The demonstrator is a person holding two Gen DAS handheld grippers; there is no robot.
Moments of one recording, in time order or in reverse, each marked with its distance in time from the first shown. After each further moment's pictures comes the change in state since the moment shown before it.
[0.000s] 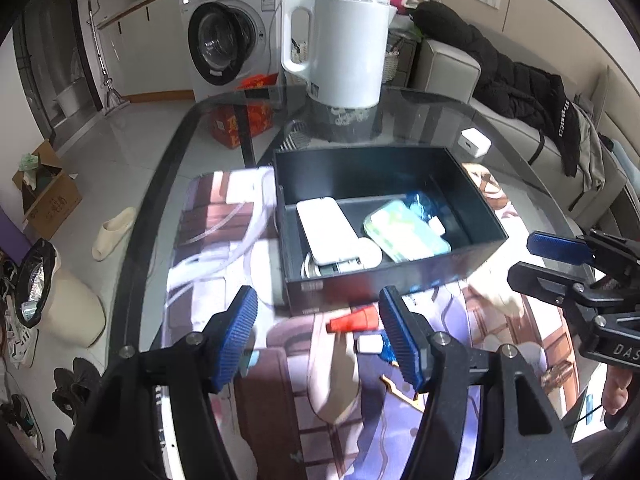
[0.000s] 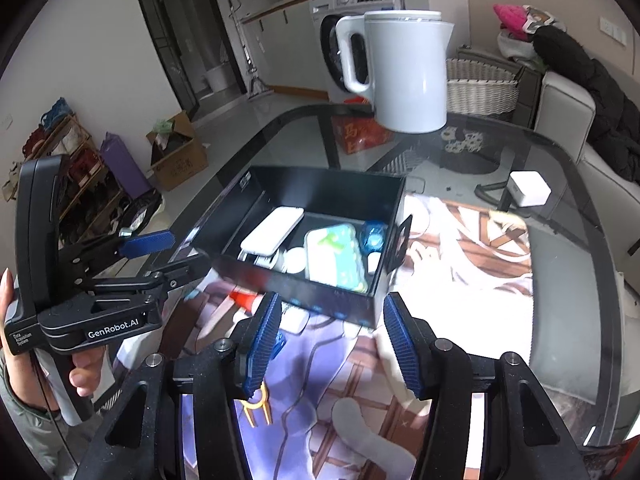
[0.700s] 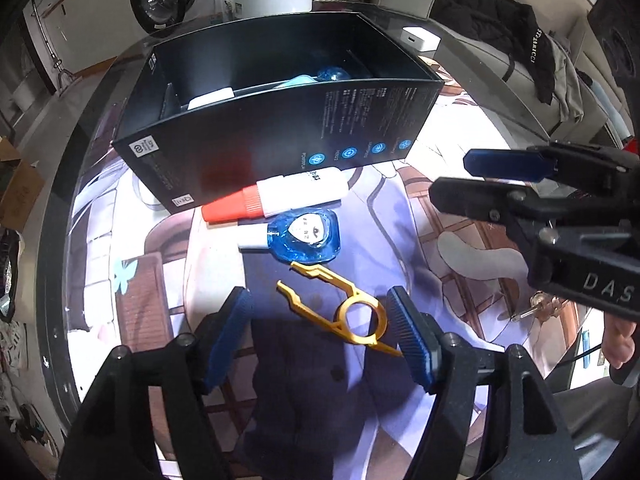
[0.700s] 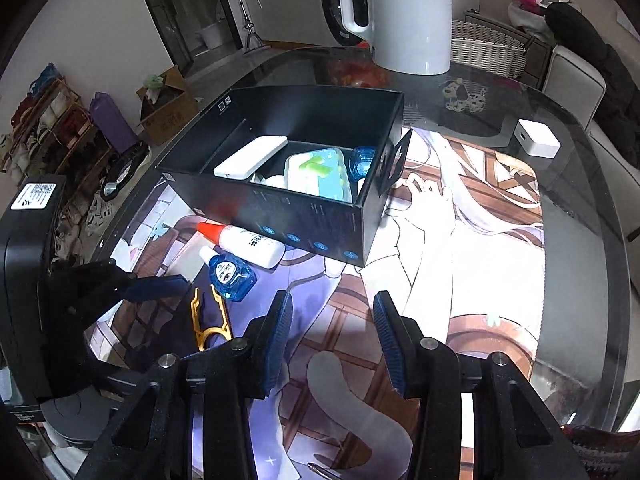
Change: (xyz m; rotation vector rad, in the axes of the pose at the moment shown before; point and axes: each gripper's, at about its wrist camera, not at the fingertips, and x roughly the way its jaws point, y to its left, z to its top) left arm 0.031 -0.065 -0.053 0.094 0.224 -0.089; right arm 0.033 -0.009 -0.033 -0.030 0.161 -0.032
